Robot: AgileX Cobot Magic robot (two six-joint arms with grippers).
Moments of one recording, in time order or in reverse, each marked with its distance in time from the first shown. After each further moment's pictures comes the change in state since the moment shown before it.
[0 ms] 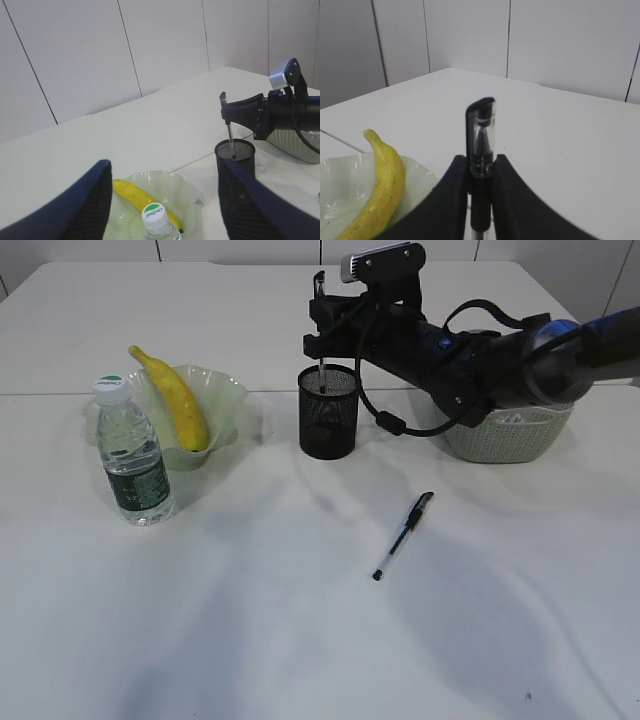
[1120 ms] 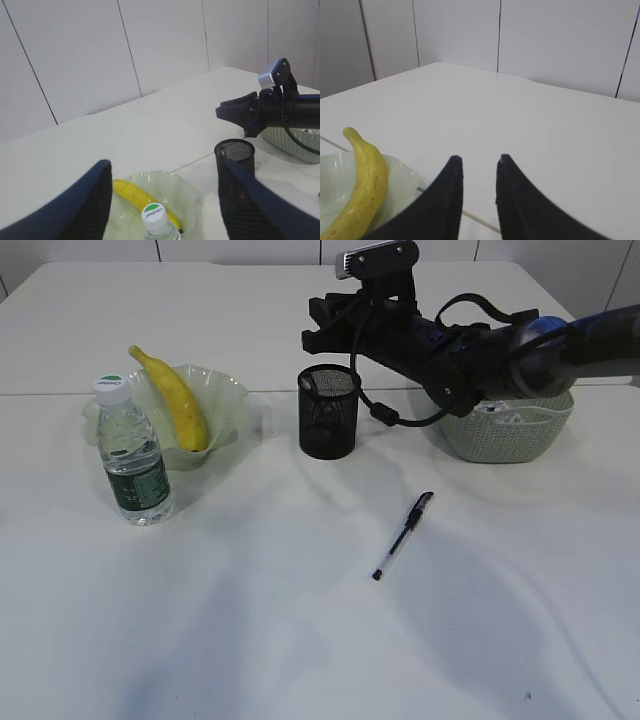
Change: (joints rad) left arm 0.000 0.000 0.000 0.000 0.000 0.000; right arm -0.002 0.050 -0.097 0.005 0.075 -0.007
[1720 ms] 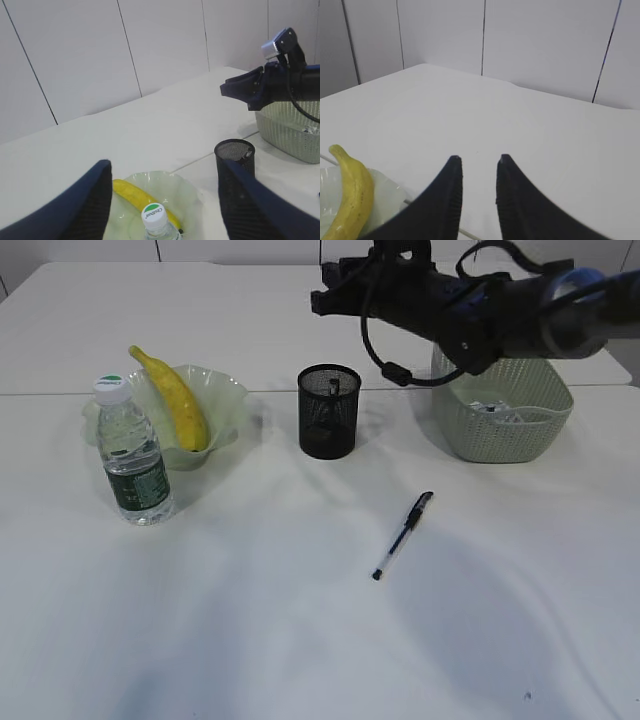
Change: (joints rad) left arm 0.000 0.000 0.000 0.000 0.000 0.000; right arm -0.004 -0.096 -0.018 0.002 0.147 0.000
